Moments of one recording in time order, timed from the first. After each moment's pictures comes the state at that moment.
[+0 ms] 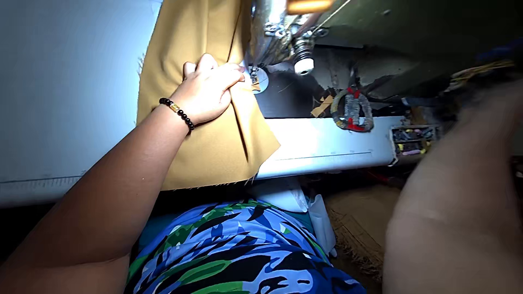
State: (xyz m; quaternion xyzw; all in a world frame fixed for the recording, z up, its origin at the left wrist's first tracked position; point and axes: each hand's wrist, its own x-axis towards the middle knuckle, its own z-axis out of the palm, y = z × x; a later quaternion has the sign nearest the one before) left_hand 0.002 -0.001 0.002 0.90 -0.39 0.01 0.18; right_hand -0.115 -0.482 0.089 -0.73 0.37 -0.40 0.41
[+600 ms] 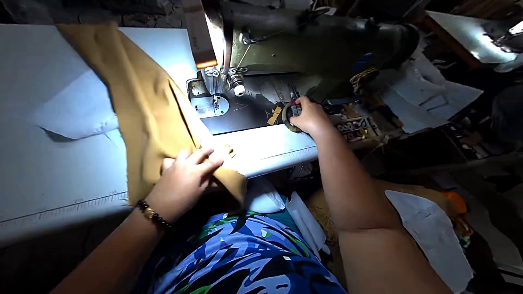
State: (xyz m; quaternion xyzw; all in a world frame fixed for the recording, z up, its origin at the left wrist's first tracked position) left_hand -0.140 0.016 0.014 0.91 -0.36 -0.06 0.18; right_hand -0.120 -0.330 0.060 -0.95 0.27 0.07 0.15
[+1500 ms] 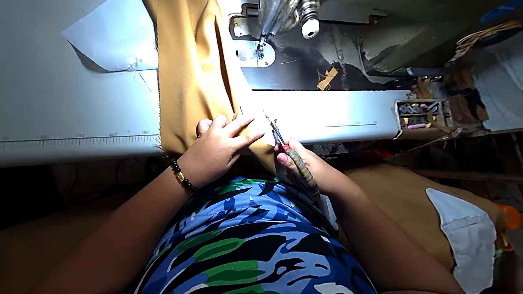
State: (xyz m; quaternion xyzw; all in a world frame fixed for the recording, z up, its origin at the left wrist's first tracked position) left_hand -0.159 0.035 -0.009 0.87 -0.44 0.01 0.22; right_hand -0.238 -0.214 0.014 -0.83 0.04 0.28 0.49
